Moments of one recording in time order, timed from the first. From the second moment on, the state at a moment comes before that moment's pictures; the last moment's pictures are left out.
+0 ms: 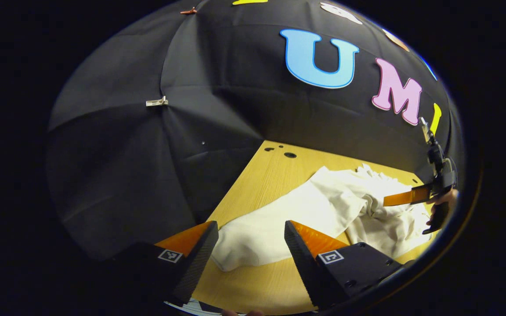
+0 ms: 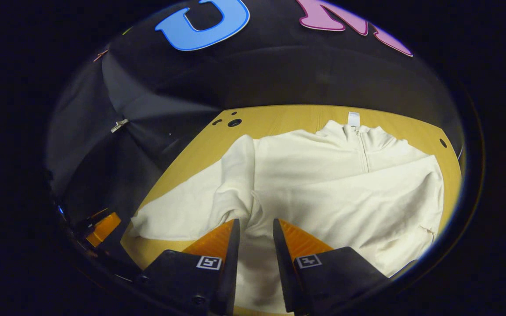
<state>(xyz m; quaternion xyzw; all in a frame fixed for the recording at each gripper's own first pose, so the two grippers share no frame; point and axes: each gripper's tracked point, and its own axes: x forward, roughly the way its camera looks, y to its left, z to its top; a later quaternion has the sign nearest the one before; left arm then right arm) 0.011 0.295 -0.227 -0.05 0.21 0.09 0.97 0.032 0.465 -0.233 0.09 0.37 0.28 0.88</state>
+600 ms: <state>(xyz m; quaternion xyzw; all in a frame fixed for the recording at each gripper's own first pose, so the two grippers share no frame) 0.016 0.322 -0.302 -0.03 0.30 0.15 0.94 -0.023 0.388 -0.151 0.16 0.31 0.31 0.89</state>
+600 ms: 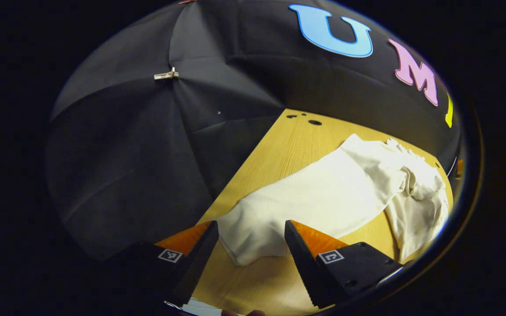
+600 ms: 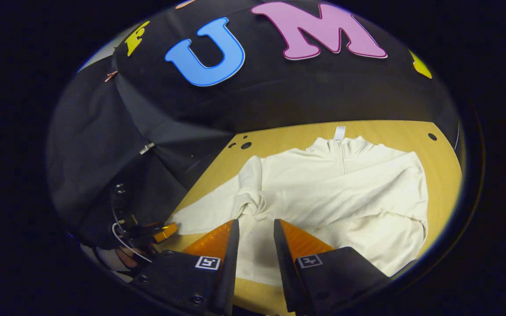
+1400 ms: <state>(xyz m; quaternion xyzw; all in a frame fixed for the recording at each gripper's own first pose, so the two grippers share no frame) 0.030 0.289 -0.279 0.01 0.32 0.13 0.94 -0.029 0.261 -0.141 0.19 0.28 0.25 0.91</state>
